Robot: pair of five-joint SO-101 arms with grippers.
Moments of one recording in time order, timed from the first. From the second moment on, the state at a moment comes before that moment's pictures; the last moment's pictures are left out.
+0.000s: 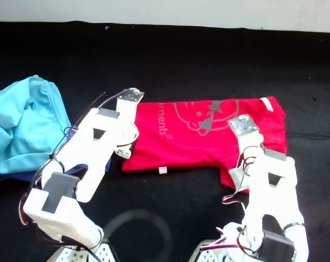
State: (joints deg) left arm 5.1 9.5 29.6 52.0 -3.6; right arm 11.2 -21.8 57.9 51.3 38.5
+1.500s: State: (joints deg) left arm 5.1 9.5 29.6 52.0 -3.6; right arm 25.2 -24.4 54.7 59.7 45.8
